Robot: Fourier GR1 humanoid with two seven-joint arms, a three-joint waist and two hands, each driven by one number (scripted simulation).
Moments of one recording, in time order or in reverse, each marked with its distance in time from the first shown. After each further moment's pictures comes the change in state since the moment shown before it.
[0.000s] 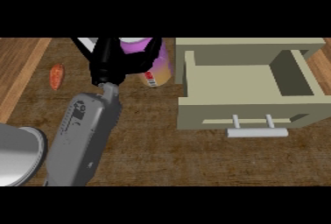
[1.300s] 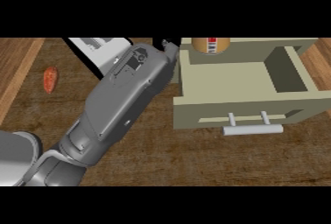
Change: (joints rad) left arm -0.531 -0.003 -0.188 0.547 0.277 0.263 -0.140; right arm -0.037 0.000 0.023 0.011 0.019 -0.001 0.004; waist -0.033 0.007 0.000
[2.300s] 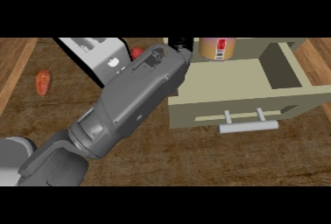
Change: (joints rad) left arm -0.130 0.000 -0.255 0.262 0.305 0.081 -0.118; right arm -0.071 -0.016 0.012 -0.008 0.007 -0.023 0.054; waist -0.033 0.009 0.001
